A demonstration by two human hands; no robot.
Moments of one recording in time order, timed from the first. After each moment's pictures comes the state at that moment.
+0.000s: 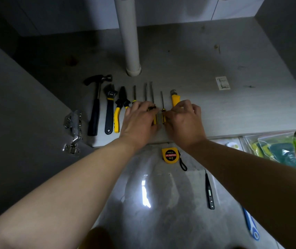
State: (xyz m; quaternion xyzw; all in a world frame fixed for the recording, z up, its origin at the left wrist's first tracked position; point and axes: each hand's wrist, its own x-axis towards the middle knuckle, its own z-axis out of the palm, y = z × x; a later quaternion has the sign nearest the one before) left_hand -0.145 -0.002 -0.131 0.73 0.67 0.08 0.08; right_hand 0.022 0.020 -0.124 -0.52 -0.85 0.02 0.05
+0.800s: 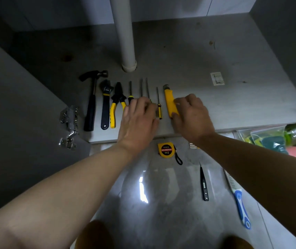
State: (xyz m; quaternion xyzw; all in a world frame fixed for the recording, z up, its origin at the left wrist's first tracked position) left_hand -0.127 -0.031 -0.123 0.74 0.65 0.16 -0.01; right_hand 0.058 0.022 -0.121 -0.54 -0.82 0.11 0.14
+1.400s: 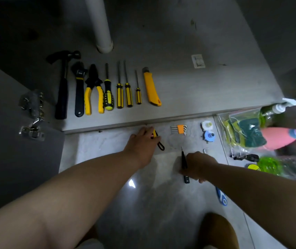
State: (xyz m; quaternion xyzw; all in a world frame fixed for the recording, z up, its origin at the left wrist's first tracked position) left_hand -0.060 -0.072 -0.198 0.77 0.57 -0.16 0.26; right_hand 0.149 -0.079 -0.189 -0.62 -0.64 0.30 -0.34
